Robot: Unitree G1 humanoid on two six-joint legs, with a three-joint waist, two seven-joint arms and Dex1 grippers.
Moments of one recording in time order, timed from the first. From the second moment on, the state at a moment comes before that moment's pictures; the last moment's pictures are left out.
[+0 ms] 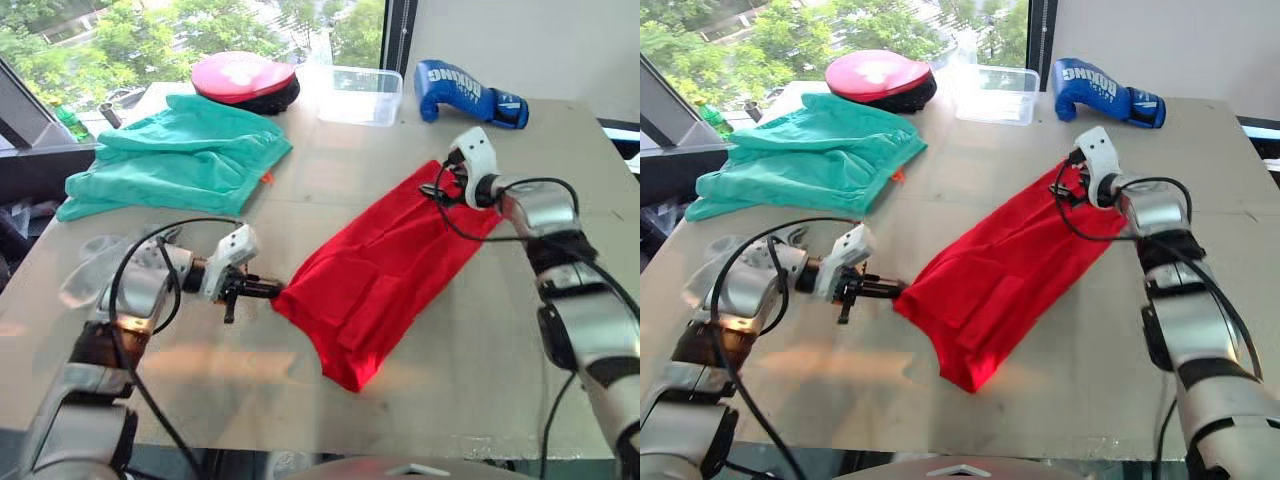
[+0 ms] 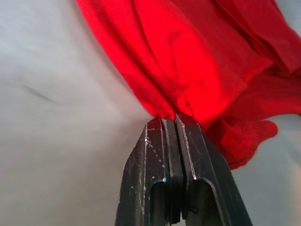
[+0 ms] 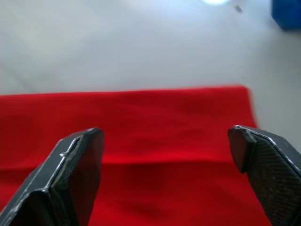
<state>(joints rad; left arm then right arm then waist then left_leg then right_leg) -0.40 0.82 -0.09 0.15 -0.25 0.52 -1.46 -1.09 -0.41 0.10 0.91 0.12 0.41 0.57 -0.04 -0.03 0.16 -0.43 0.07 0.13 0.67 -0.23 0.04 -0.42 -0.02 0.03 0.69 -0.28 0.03</state>
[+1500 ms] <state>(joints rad) -0.09 0.82 -0.01 -0.26 -0.46 0.71 -1.15 -1.27 -0.09 -0.07 1.37 -0.08 0.21 0.34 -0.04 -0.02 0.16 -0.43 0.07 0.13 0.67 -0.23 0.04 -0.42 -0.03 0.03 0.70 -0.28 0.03</state>
